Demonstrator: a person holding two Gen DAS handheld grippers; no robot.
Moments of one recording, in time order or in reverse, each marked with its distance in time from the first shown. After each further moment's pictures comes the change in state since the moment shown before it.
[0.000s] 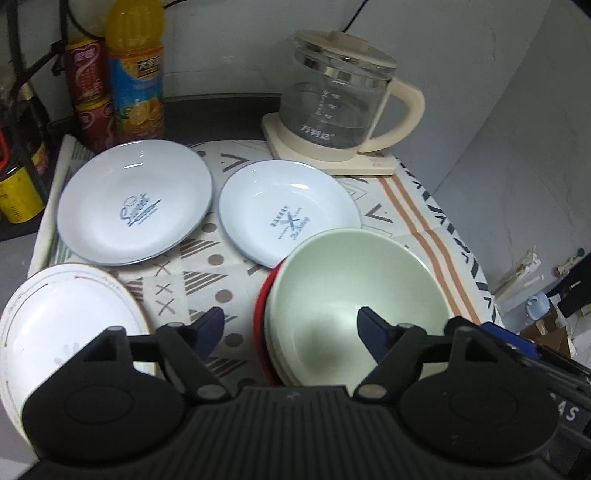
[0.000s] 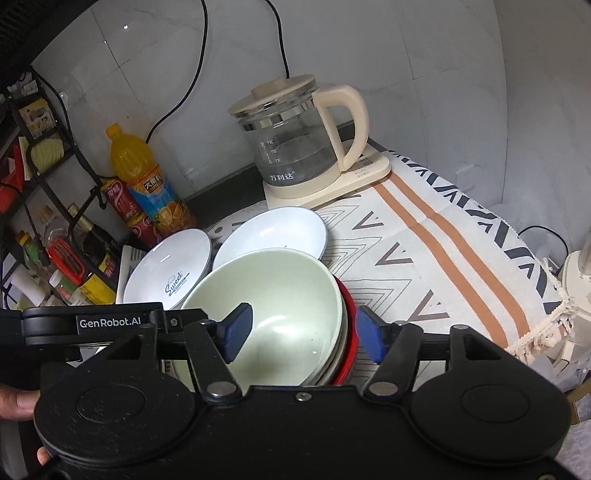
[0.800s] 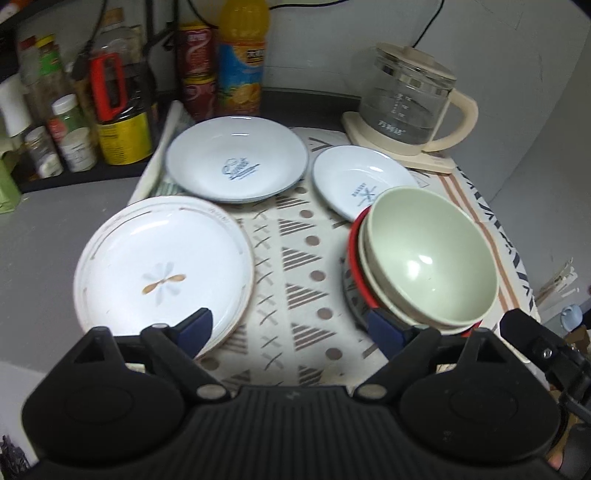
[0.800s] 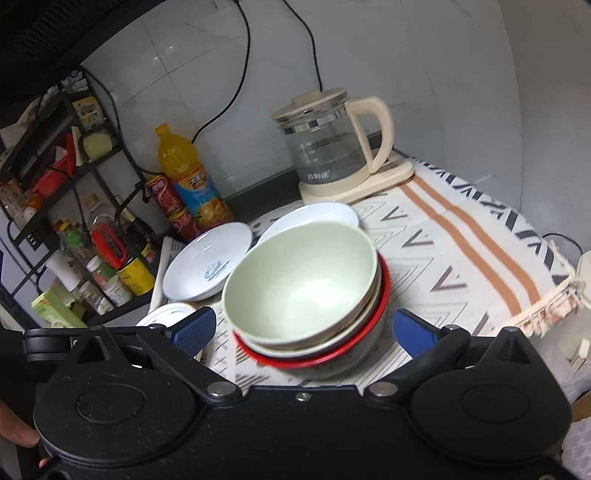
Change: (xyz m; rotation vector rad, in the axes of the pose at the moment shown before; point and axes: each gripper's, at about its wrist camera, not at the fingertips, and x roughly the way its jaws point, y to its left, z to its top) left arm -0.063 0.036 -0.076 -0.118 -0.047 0.172; right arm -0.043 0.013 -0.053 -0.031 -0.072 0.091
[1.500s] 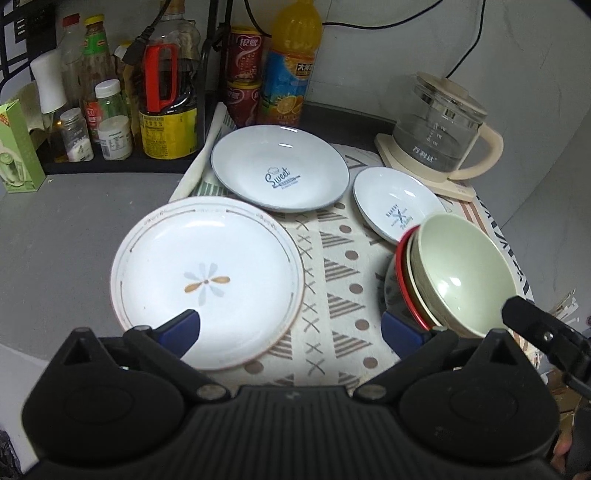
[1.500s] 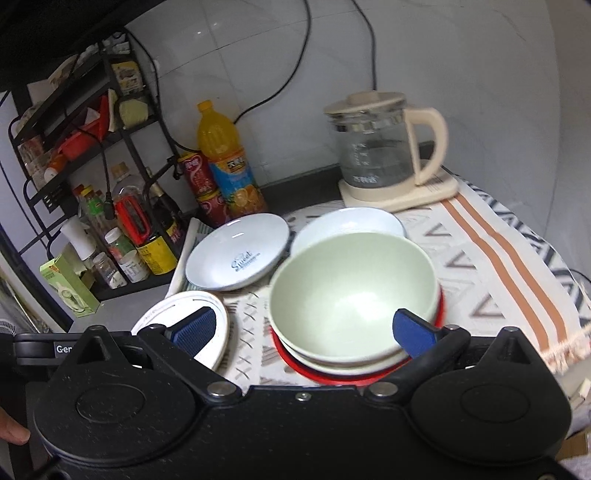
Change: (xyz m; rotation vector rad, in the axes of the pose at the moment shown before) left arm -0.010 0.052 0.004 -0.085 -0.043 -0.011; right arm 0.020 0.050 0.014 -0.149 0.025 0.033
